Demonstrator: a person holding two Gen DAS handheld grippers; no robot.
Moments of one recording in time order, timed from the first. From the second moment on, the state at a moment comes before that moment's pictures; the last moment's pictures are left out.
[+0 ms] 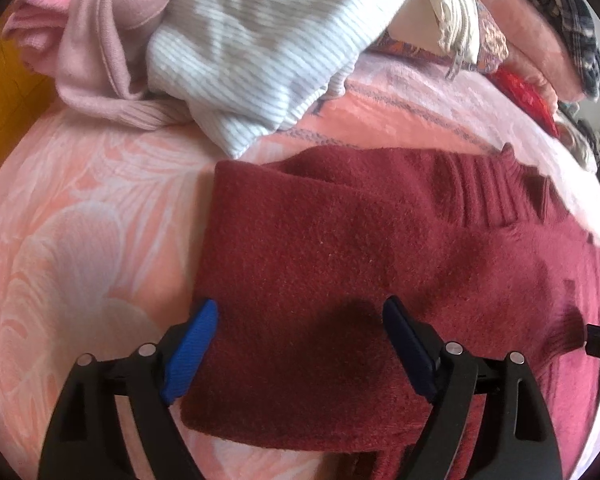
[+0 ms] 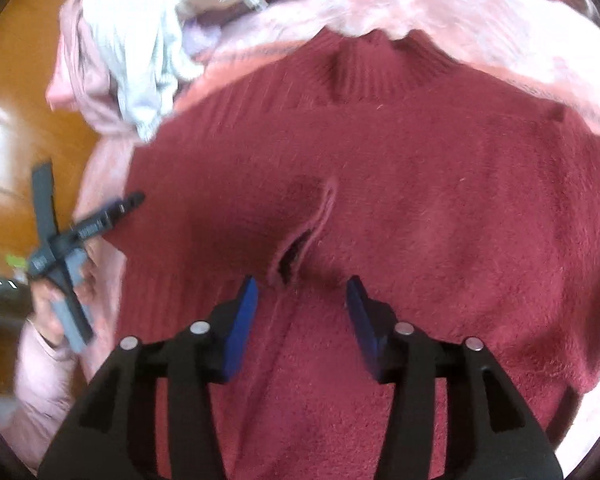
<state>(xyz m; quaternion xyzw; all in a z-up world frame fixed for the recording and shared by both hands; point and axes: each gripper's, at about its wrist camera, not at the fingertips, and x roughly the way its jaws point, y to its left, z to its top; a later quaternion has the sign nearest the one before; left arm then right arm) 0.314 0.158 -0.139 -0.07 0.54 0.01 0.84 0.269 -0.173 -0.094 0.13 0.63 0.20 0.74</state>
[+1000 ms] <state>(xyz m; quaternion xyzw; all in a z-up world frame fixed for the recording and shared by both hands) 0.316 0.156 -0.119 -0.09 0.51 0.02 0.85 0.295 -0.180 -0.047 0.14 0.57 0.22 0.78</state>
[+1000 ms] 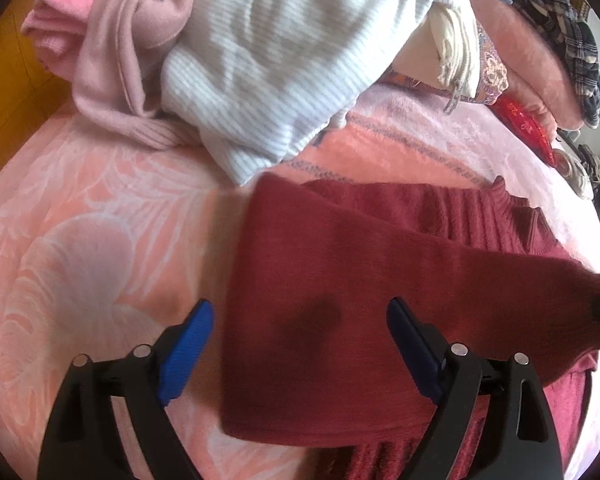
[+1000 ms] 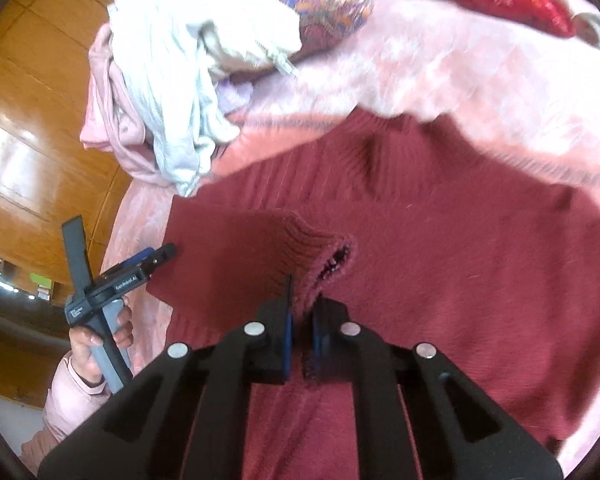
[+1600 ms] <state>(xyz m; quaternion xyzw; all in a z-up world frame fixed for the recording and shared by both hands) 0.321 0.106 -0.110 -0.04 0.50 0.01 0.86 0.282 -0.286 -0.035 0.15 0.56 0.16 0.80</state>
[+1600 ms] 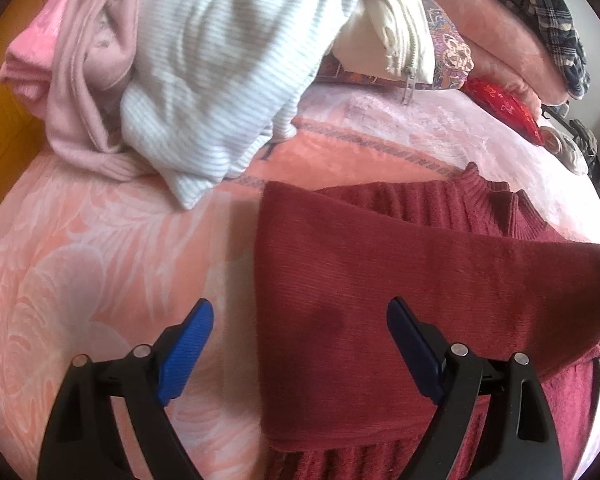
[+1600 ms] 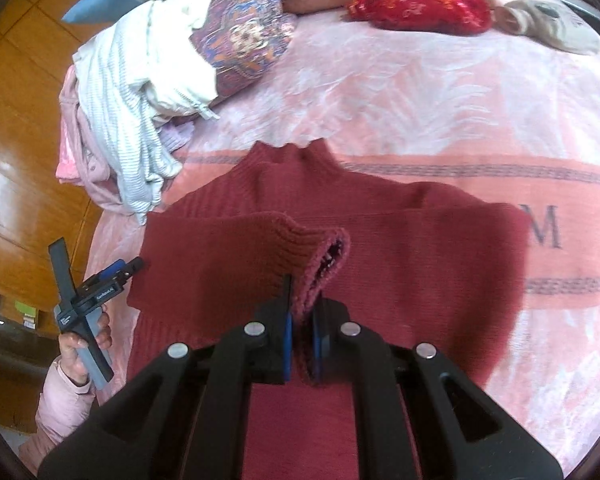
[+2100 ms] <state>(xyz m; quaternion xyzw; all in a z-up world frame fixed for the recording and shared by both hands) 0.329 0.091 -0.114 -0.02 0.50 0.02 0.87 0.271 -0.354 -0.059 0.15 0.58 0.09 0.79</state>
